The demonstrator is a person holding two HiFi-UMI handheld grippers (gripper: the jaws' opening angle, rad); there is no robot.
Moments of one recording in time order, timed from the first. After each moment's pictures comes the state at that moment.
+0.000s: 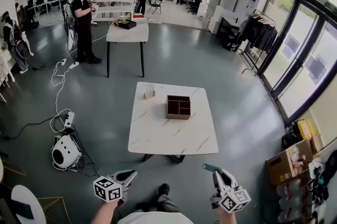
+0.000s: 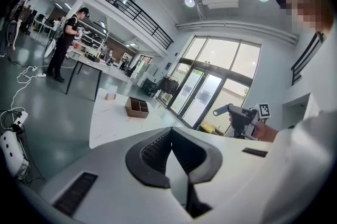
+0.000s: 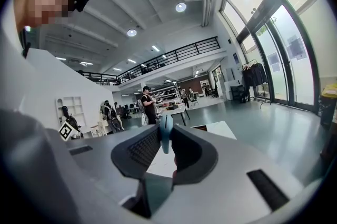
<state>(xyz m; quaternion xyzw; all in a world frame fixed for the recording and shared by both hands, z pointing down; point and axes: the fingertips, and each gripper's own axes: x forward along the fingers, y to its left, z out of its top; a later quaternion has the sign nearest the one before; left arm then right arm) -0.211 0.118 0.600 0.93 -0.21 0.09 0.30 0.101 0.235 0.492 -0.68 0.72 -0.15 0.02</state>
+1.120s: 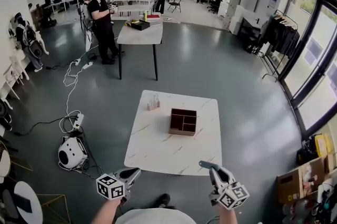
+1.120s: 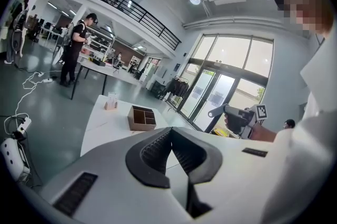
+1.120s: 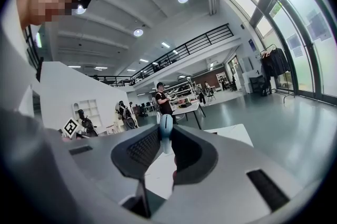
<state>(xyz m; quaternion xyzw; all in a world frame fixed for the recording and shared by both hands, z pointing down) -0.093 0.001 0.592 0.91 -0.26 0.10 0.29 0.208 0.066 0.518 -0.60 0.78 -0.17 0.03</state>
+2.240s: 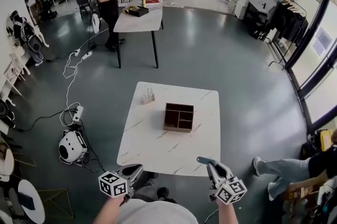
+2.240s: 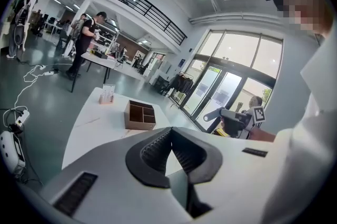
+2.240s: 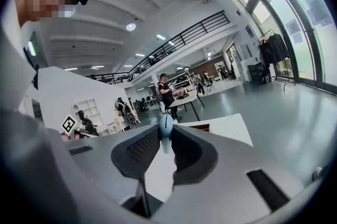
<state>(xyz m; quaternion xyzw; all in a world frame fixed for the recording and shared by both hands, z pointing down) -0.011 -0.044 0.625 0.90 -0.28 0.12 0.32 0.279 0.004 0.581 -0.58 0.78 -0.22 0.02</state>
